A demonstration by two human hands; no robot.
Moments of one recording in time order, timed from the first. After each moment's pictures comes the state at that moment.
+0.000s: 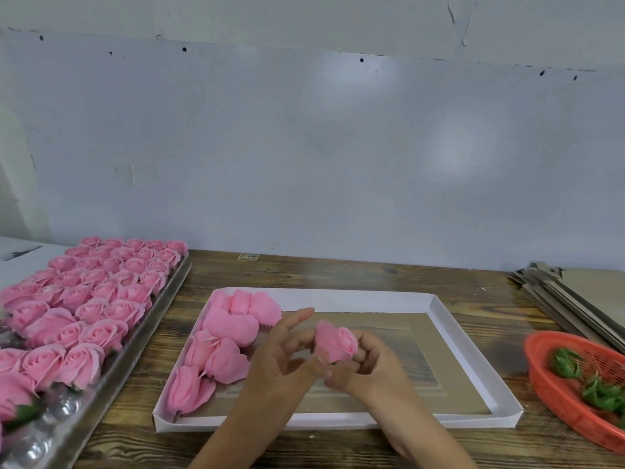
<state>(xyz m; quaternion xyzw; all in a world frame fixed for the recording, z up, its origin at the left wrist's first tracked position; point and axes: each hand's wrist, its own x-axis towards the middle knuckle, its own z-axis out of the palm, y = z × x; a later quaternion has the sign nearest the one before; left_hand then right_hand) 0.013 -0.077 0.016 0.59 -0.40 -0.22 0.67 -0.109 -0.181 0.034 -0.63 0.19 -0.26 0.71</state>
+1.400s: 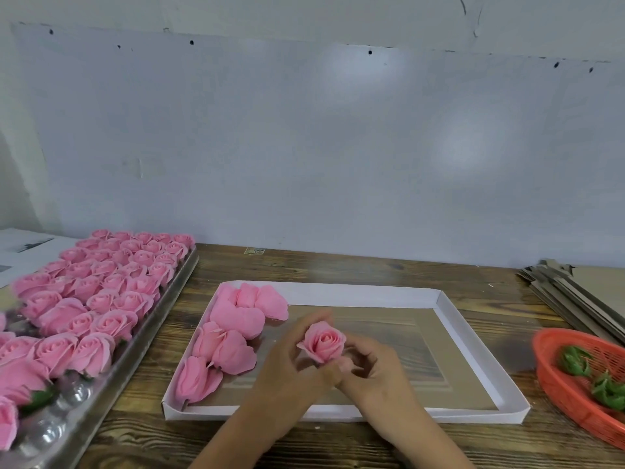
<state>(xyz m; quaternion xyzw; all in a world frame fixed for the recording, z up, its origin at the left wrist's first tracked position) 0.007 -0.075 0.020 0.58 -0.42 -0.23 0.66 -0.107 -0.176 0.028 -0.77 0.16 -0.28 0.55</state>
